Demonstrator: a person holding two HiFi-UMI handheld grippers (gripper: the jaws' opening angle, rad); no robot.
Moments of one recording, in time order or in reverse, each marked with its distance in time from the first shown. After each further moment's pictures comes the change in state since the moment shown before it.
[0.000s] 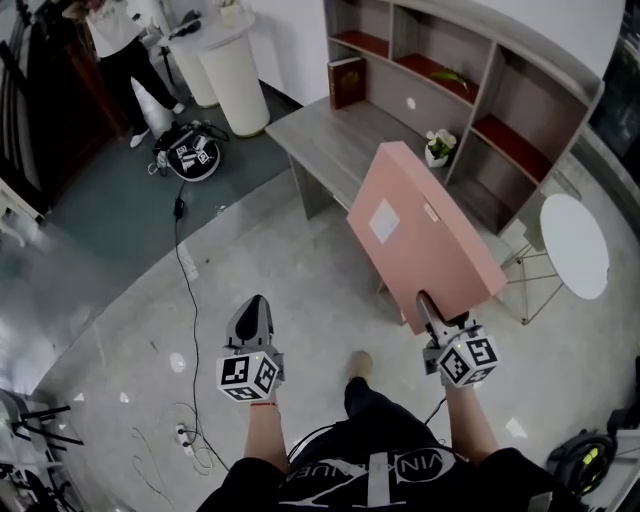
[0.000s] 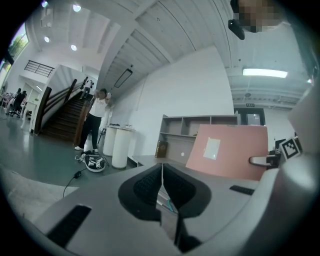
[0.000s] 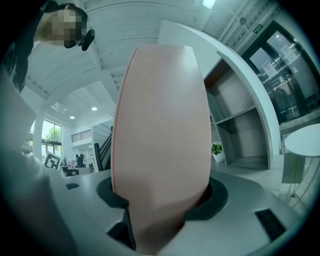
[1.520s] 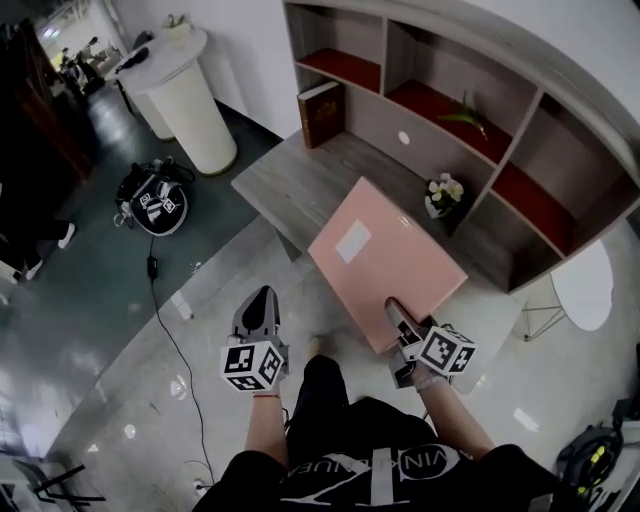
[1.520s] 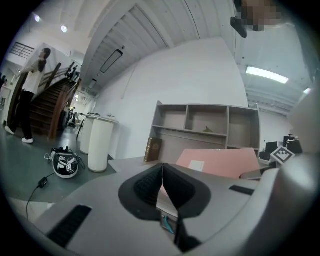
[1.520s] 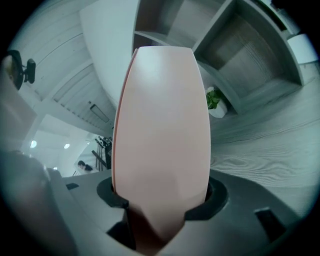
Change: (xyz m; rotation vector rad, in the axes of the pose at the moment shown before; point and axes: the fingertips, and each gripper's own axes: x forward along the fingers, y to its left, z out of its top) left arm 0.301 0.030 0.022 -0.008 0.050 -0.171; right arm 0.246 -0.085 -0.035 0.602 0.144 -0.091
